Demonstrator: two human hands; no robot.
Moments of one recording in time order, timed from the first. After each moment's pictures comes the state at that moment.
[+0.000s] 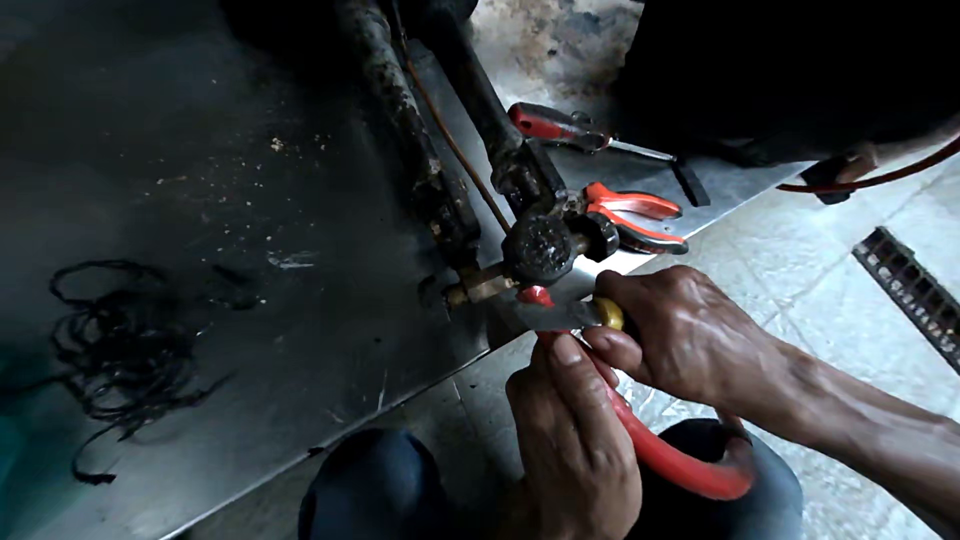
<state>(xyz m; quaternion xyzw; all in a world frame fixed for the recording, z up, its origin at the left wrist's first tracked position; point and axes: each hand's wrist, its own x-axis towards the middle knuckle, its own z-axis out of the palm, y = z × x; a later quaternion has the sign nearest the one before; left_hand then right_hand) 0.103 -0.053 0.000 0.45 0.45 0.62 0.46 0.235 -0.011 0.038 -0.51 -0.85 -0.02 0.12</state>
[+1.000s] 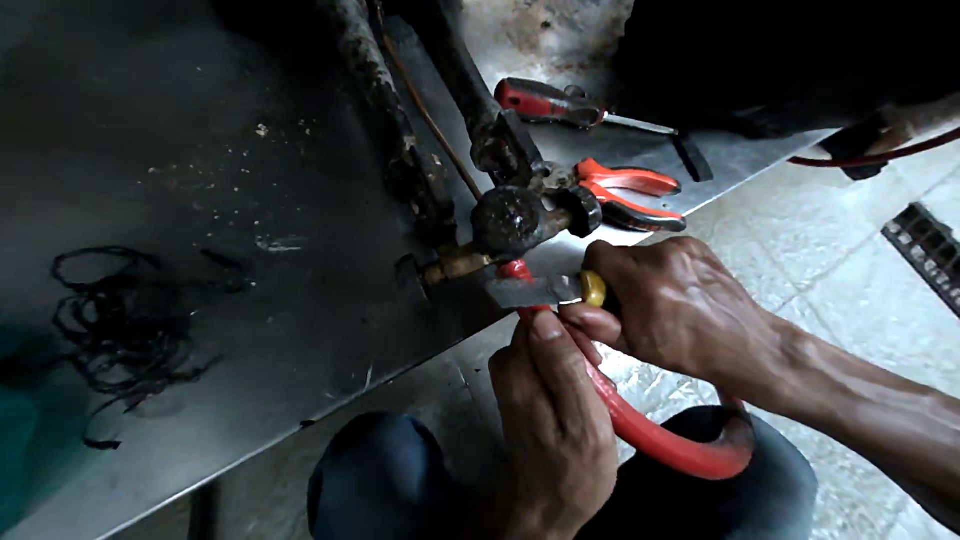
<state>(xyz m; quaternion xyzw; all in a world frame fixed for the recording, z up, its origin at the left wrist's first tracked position) 0.099 -0.054 0.000 0.45 0.43 0.61 0.49 0.237 -0.010 0.034 -0.50 -0.85 -0.07 0.14</state>
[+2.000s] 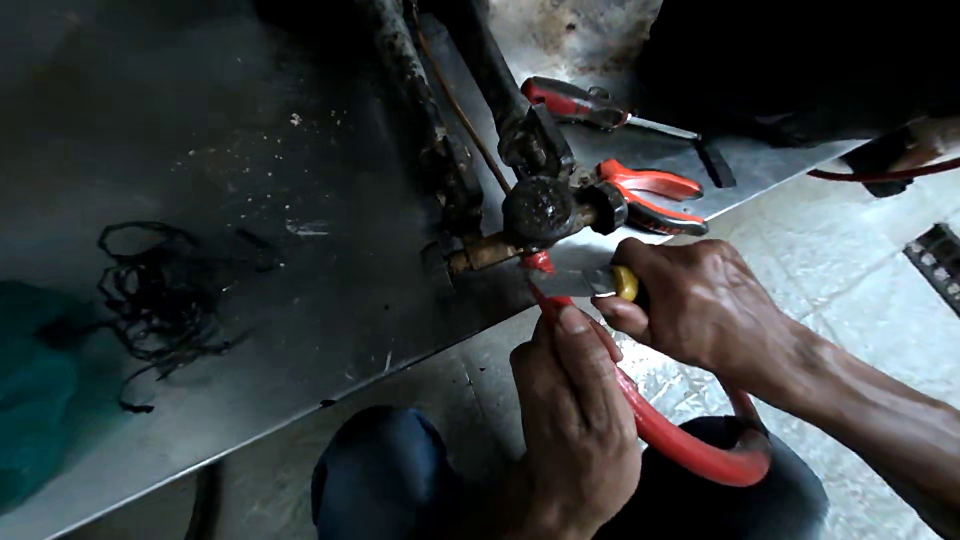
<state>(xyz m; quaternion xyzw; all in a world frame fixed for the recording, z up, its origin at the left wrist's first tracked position) 0.101 -0.055 0.002 0.43 0.42 0.62 0.51 0.243 -0.009 0.026 -0.50 -0.85 -0.09 0.15</state>
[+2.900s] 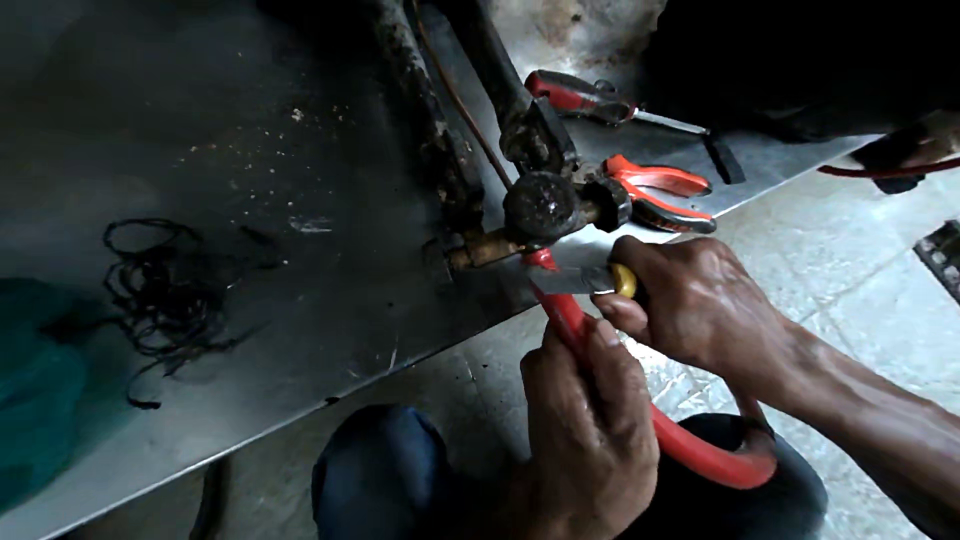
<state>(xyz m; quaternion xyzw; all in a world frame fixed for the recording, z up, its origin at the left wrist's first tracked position) 0.100 -0.063 0.001 0.45 0.42 0.61 0.50 0.239 -0.006 0.024 -0.50 -0.85 -0.07 0.16</state>
